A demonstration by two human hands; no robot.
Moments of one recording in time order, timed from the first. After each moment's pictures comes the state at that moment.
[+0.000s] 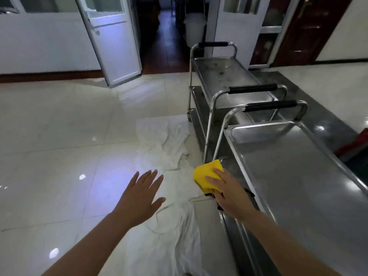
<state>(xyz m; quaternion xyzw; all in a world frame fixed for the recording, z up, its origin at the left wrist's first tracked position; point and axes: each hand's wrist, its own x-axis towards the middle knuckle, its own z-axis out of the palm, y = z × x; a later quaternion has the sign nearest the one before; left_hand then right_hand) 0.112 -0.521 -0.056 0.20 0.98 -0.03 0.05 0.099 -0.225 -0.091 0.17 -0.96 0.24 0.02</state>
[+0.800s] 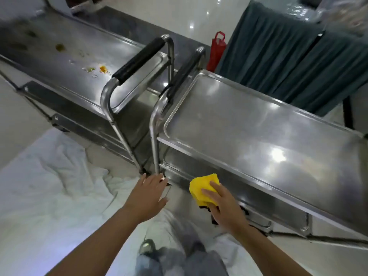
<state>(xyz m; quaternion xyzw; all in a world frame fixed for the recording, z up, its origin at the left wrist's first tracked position) -0.286 -0.375 -0.182 0.64 0.74 -0.07 0.17 -0.042 -0.259 -0.191 -0.34 -0.90 0.28 0.07</state>
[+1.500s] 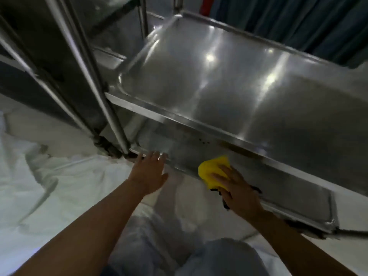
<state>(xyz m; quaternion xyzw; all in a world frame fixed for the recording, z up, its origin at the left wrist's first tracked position) -0.246 -0.252 -0.694 0.63 0.76 -0.09 0.15 0.033 -0.167 -0.690 -0.37 -0.91 0.19 0.03</state>
